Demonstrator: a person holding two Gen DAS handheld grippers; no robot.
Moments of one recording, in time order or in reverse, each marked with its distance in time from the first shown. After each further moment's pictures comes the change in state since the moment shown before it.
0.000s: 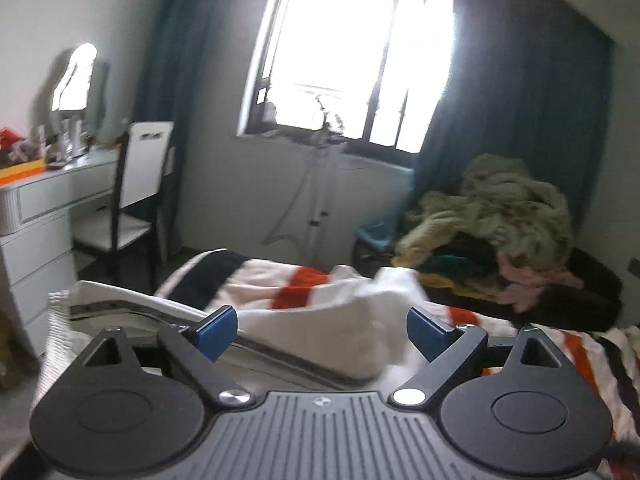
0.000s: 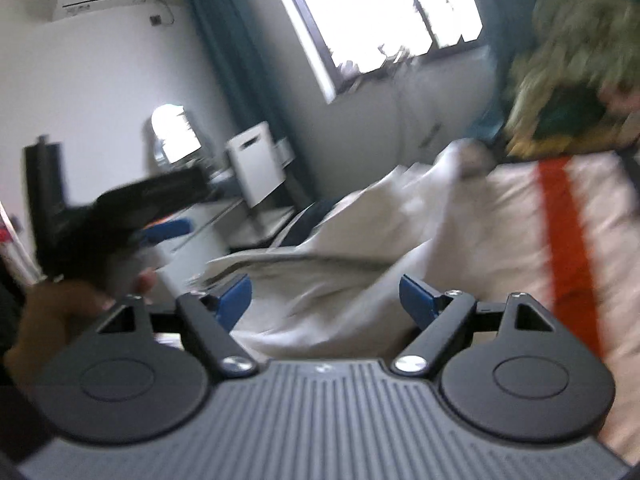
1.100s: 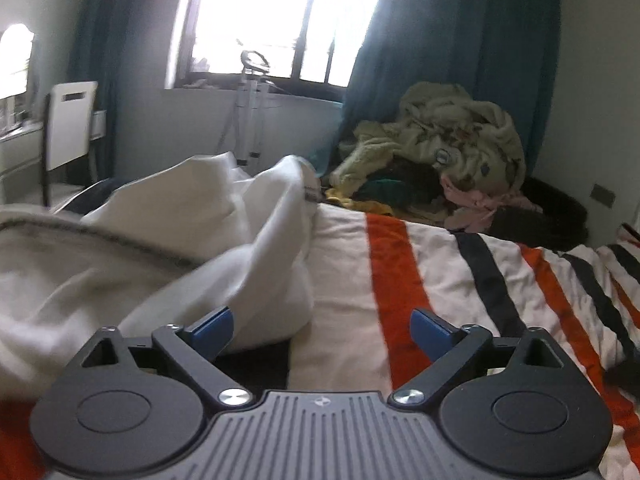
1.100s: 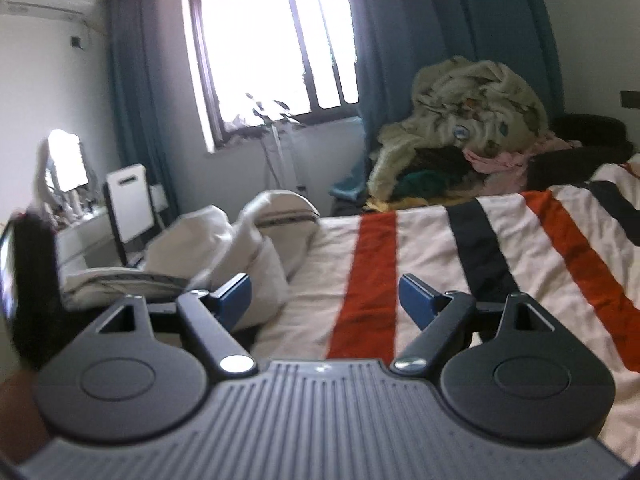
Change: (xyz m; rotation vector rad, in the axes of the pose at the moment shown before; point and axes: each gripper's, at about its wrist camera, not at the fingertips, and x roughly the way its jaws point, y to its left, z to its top) left arm 0.109 -0.118 -0.120 0.088 0.165 -0.125; right arm -0.066 -0.107 -0.055 -0.002 -0.129 -0.335
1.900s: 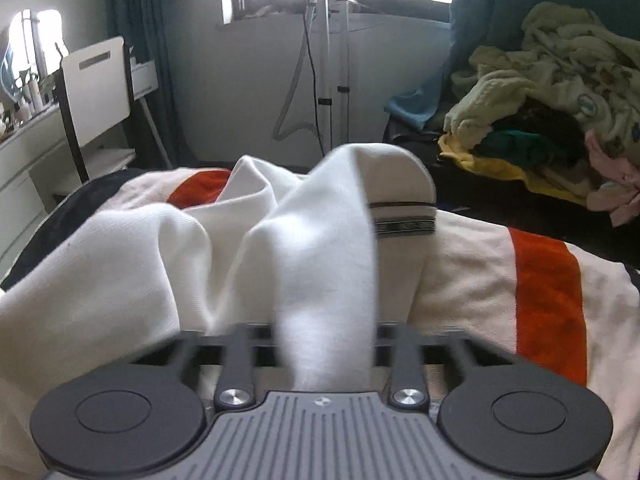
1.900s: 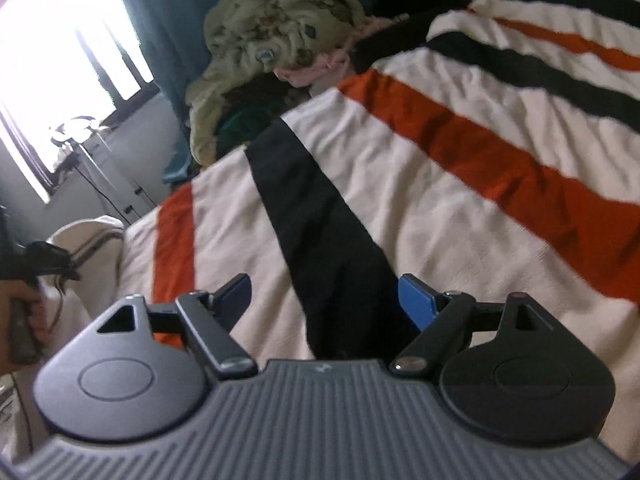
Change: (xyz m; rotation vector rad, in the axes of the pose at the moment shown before) left arm 0.302 0.032 0.127 -0.053 0.254 0.360; right arm 0.131 -0.170 -0.027 0.461 0.170 -0.352
